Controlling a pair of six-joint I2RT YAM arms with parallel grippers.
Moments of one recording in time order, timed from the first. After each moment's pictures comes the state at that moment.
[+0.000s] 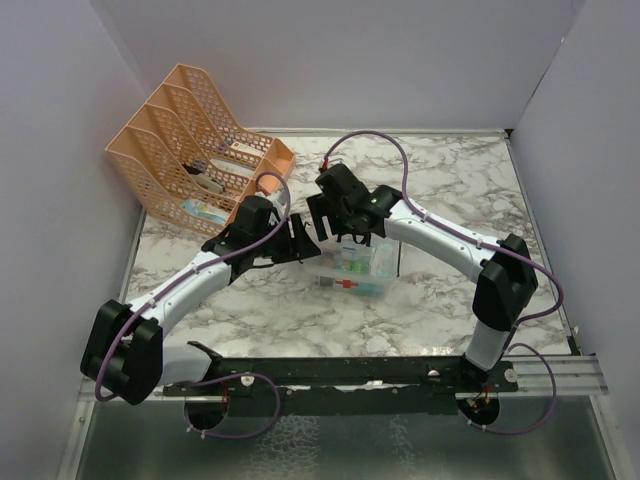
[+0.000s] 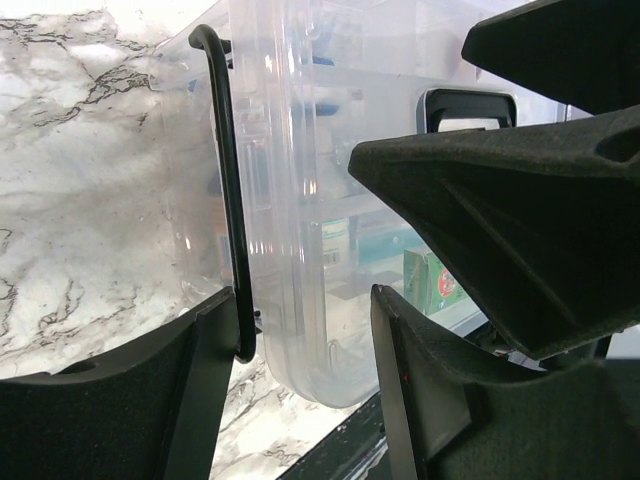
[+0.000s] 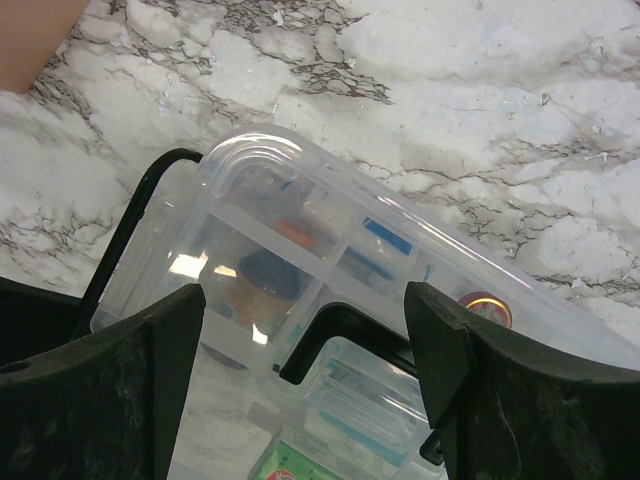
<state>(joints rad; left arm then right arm) -0.49 1.26 0.77 -0.18 0.38 -0.68 0.84 1.79 1.55 -0.67 0.26 0.37</state>
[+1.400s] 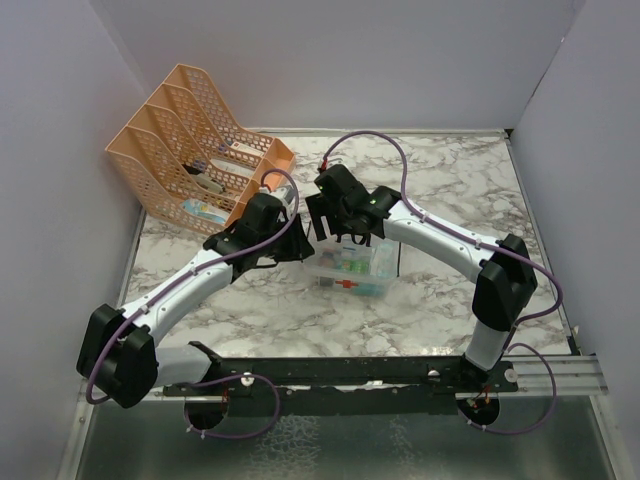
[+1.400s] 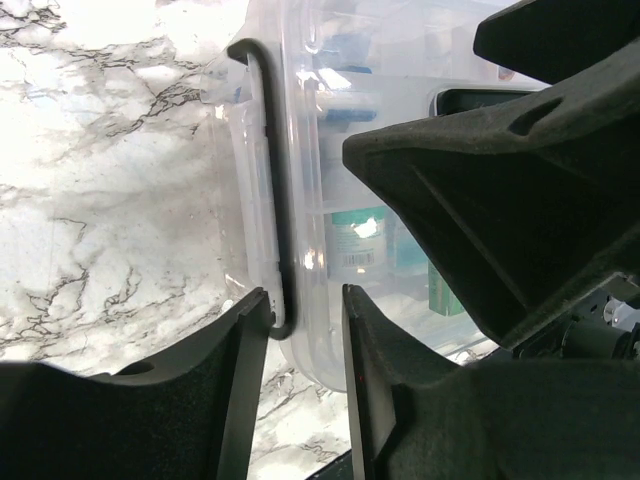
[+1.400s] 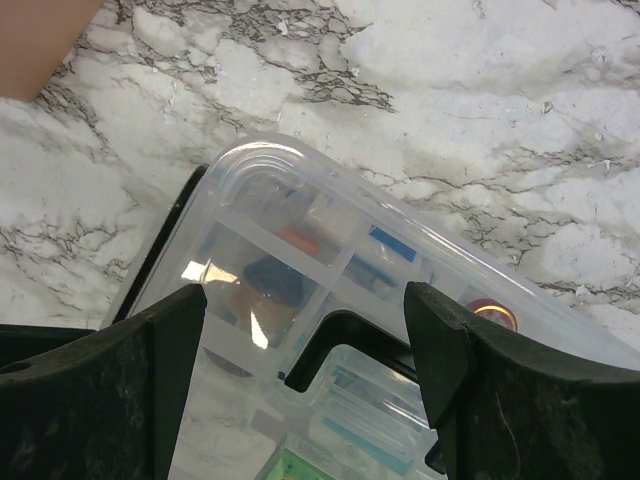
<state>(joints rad) -0.57 1.25 0.86 -0.34 0.19 -0.59 0.84 1.80 1.55 -0.65 0.27 0.37</state>
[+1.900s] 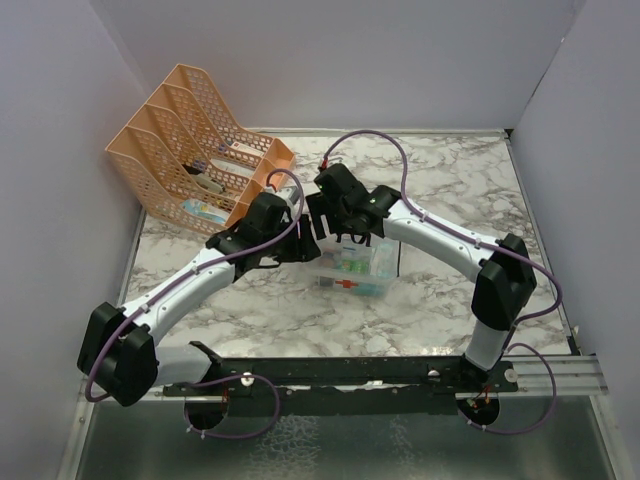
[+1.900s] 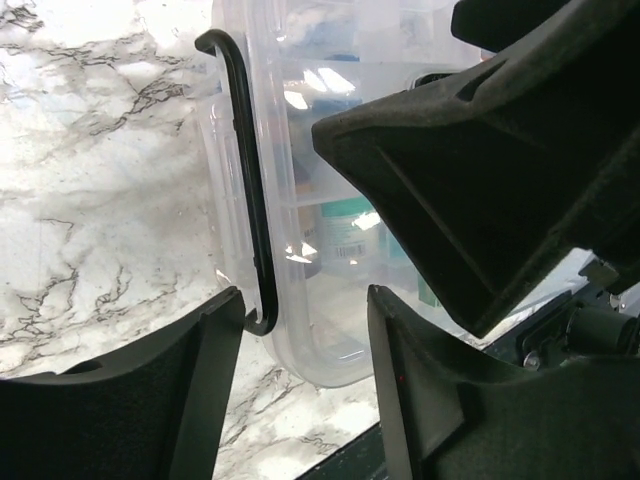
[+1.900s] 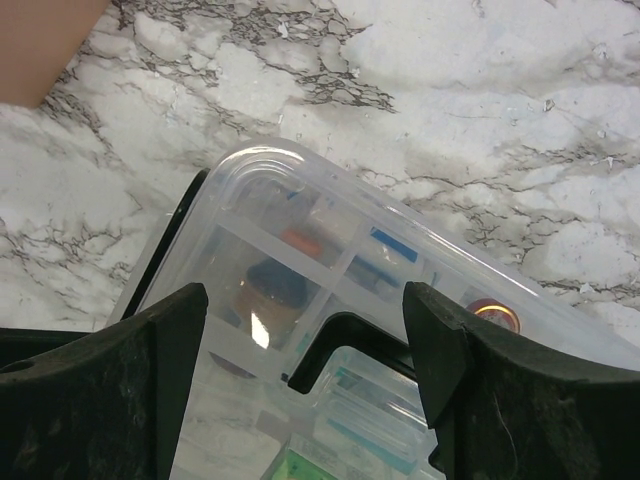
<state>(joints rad) -0.59 1.25 0.89 -0.37 0.18 -0.57 0.84 1.80 1.55 -0.65 0.27 0.38</state>
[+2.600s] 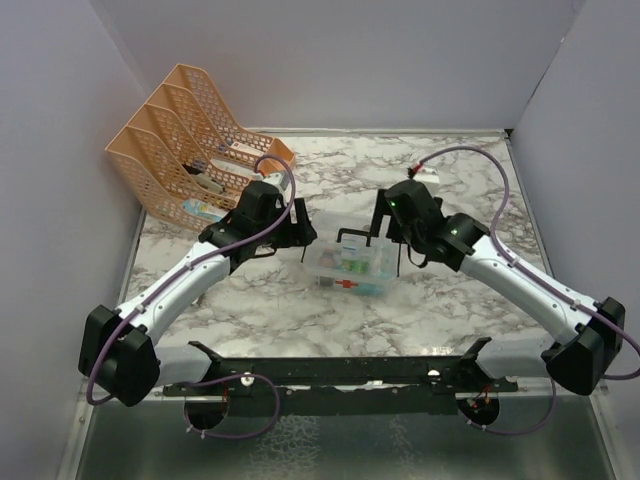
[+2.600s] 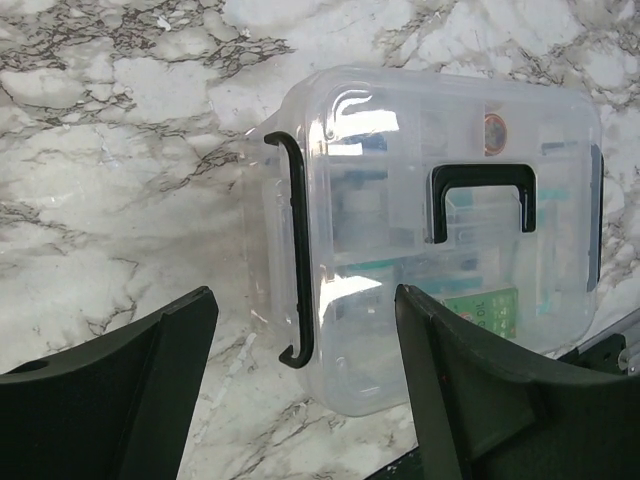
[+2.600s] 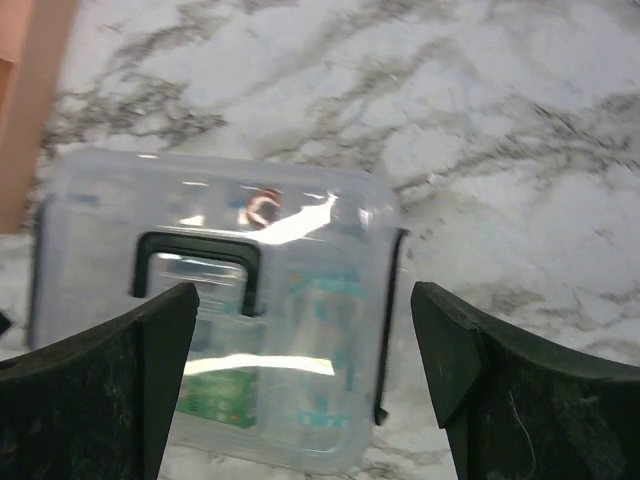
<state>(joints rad) -0.55 1.24 0.97 -0.40 0.09 -0.56 0.78 1.33 1.26 -0.66 0.50 0.65</state>
